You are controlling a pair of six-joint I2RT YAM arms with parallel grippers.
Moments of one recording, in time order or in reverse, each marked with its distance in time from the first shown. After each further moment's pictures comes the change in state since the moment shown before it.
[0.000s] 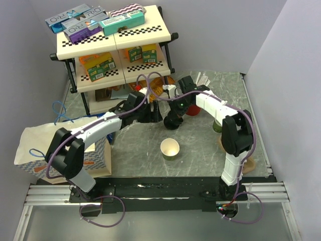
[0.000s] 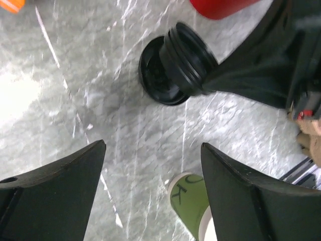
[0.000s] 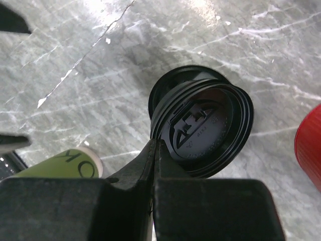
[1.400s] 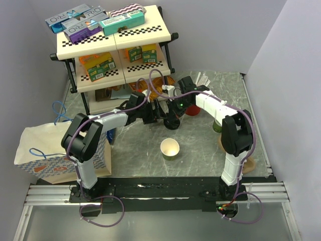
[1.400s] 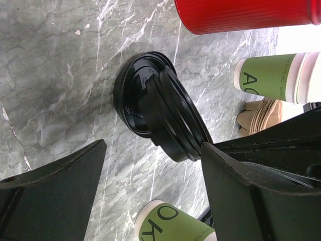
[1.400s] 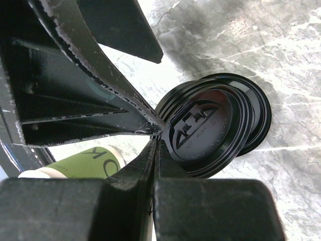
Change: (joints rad) left arm 0.086 0.248 0.001 0.285 0.259 -0.244; right arm -0.001 -0.009 -0.008 -0.008 -0.120 0.019
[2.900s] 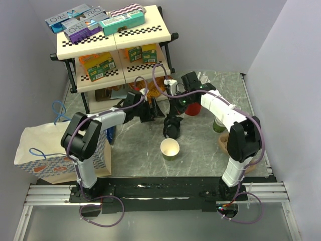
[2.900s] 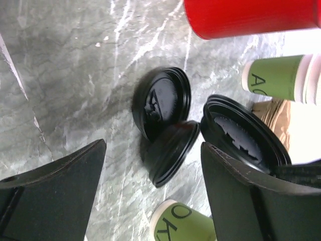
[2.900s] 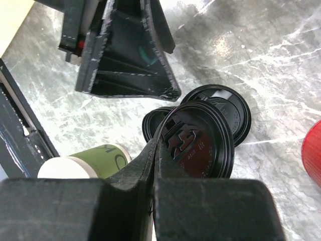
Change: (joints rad) left arm 0.044 0.019 0.018 -0.018 0.026 0.058; right arm 0.000 -0.106 0.012 -0.013 0.011 -0.005
